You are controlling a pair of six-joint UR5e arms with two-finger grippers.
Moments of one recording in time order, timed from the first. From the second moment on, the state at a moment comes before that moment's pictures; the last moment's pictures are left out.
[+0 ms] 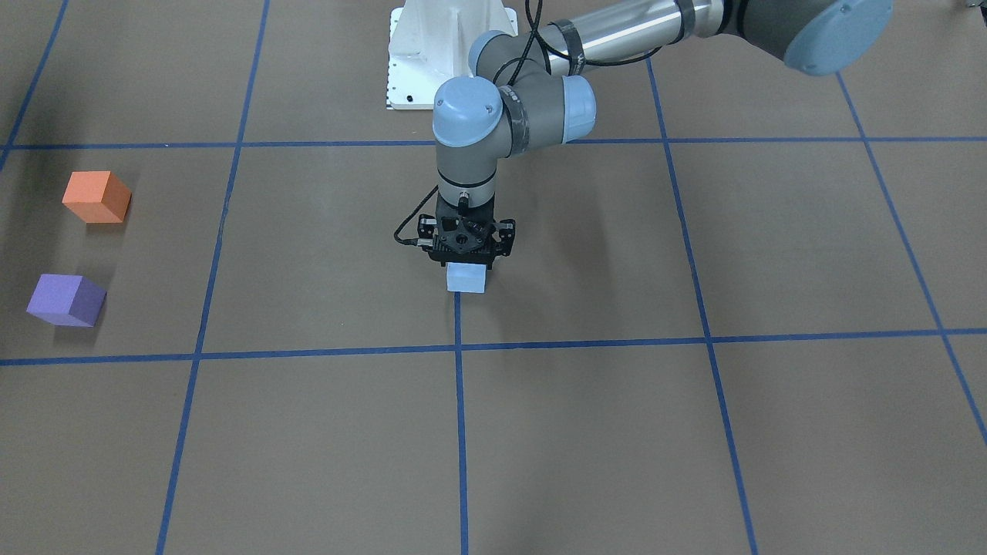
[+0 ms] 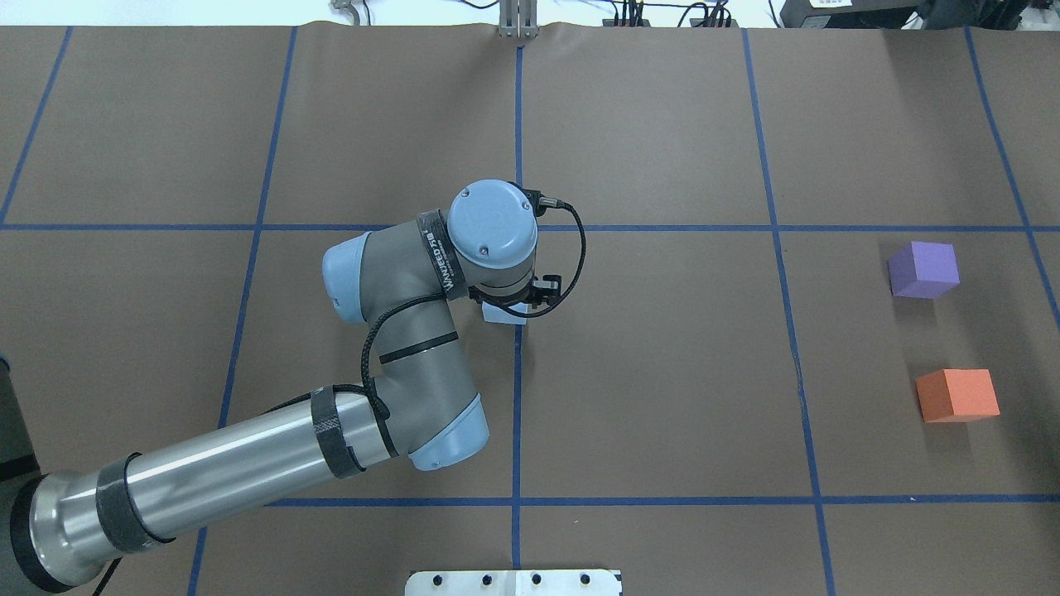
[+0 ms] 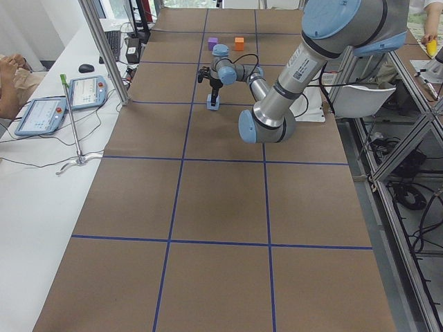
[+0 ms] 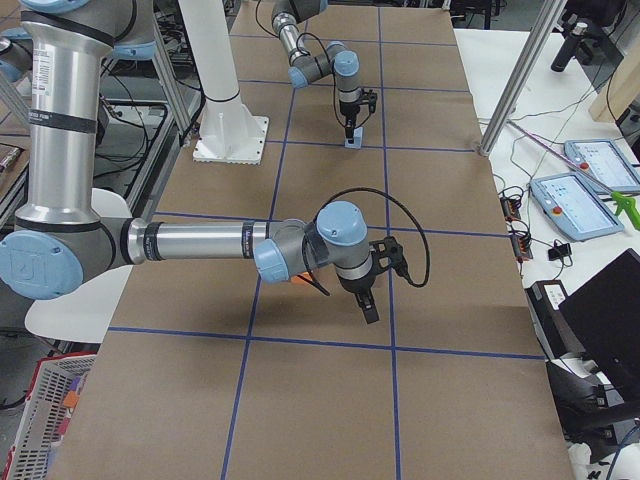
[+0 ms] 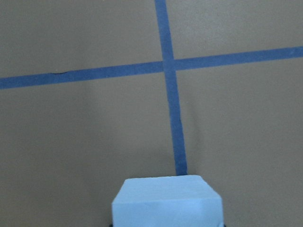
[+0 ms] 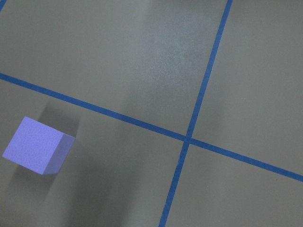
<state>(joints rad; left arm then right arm) -0.49 -2.47 -1.37 -1.69 -1.77 -1.13 1.50 -1.71 1.76 -1.23 2.29 -0.01</state>
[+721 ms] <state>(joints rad) -0.82 -2.33 -1.74 -1.28 -1.95 -0.58 1.39 -1.58 1.86 -1.24 2.35 0.41</state>
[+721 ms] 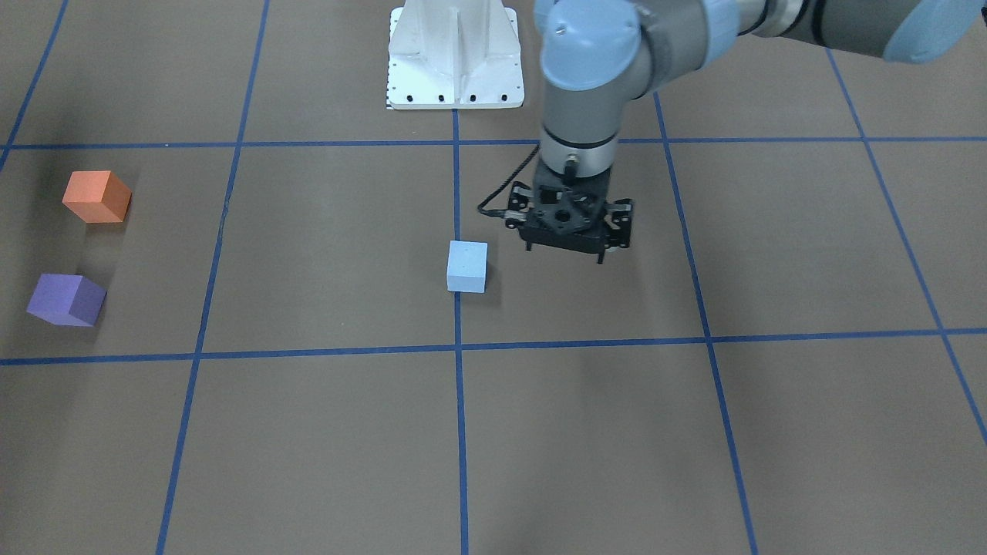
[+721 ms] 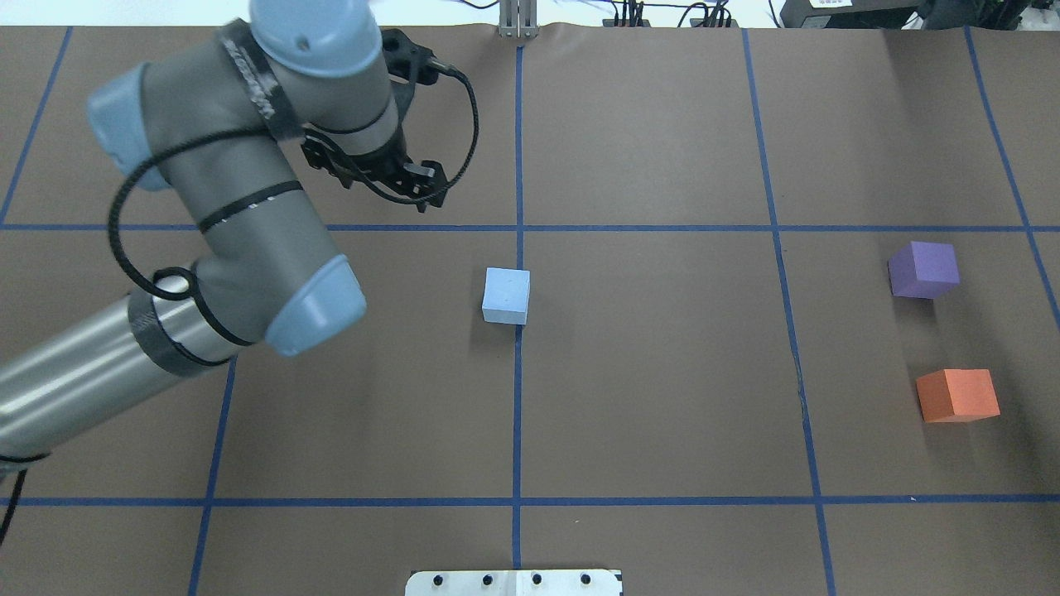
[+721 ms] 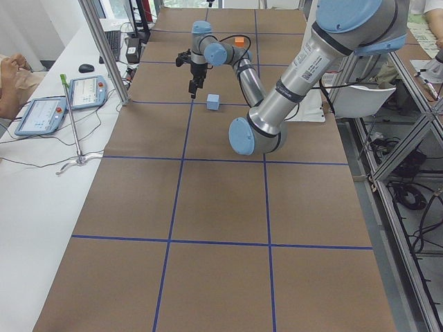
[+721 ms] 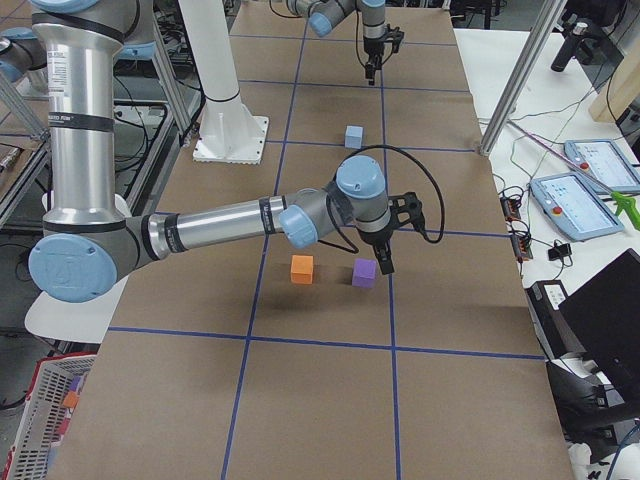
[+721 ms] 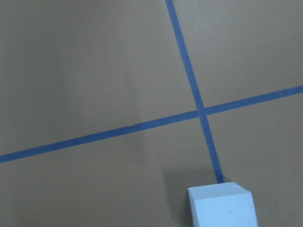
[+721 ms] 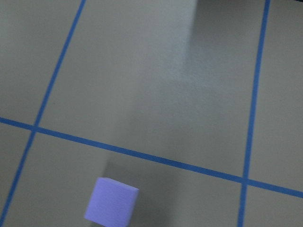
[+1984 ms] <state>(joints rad) -1.59 -1.65 -1.56 -1.59 -2.41 0.07 0.60 -0.82 1.73 -1.66 1.83 1.21</state>
